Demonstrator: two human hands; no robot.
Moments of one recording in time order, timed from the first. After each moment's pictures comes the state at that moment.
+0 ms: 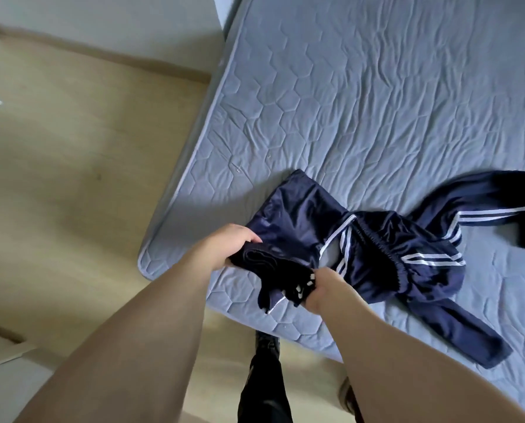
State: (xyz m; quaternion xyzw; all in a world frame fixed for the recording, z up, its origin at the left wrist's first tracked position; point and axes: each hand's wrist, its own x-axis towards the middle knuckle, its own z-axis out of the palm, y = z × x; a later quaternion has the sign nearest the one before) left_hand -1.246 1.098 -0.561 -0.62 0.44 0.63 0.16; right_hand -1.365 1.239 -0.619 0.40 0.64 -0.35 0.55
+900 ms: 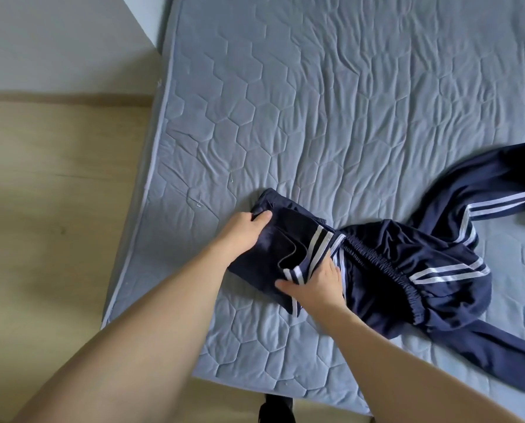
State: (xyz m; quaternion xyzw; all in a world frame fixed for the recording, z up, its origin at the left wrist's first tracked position) left_hand -1.392 1.027 -0.681 -0.55 0.66 0.48 0.16; right_hand -1.455 1.210 -0.690 -0.15 0.84 -0.27 0.44
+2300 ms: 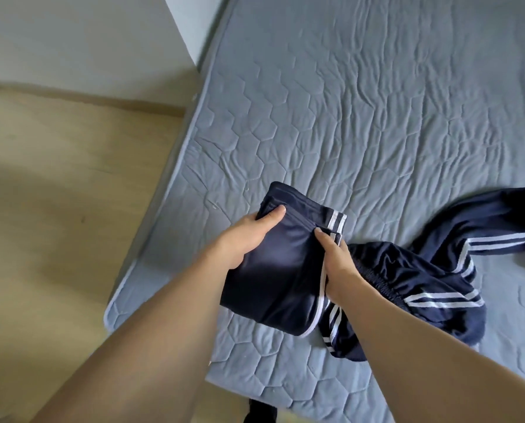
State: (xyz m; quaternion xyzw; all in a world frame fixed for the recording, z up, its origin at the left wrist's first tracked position) left_hand -1.386 1.048 -0.628 -0.54 0.56 0.62 0.09; right_hand -1.498 1.181 -0.669 0.15 0.61 -0.55 0.56
